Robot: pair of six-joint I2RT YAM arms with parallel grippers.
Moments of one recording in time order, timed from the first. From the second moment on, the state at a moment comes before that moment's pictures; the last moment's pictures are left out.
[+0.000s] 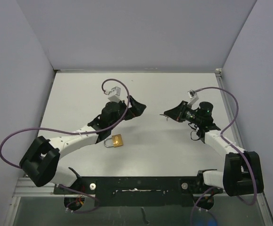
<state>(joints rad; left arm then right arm) -0.74 1.42 0.76 0.46 -0.15 -0.96 0.09 1.25 0.56 0.42 -0.74 0.64</state>
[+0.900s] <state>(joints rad) -0.74 1.42 0.92 -0.57 -0.15 -0.27 0.13 1.28 0.55 0.29 -0.72 0.52</state>
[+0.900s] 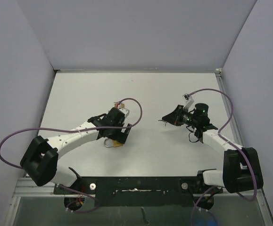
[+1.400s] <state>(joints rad) -0.74 1.44 0.83 -0.56 -0.08 -0.42 0.13 1.29 0.55 0.30 -0.73 0.52</state>
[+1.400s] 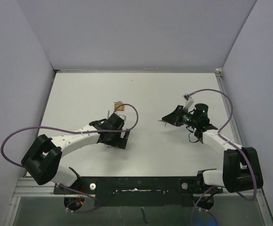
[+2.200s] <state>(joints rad) -0.80 1.50 0.79 -0.43 -0.10 -0.51 0.13 1.27 0.54 0.30 -0.73 0.51</state>
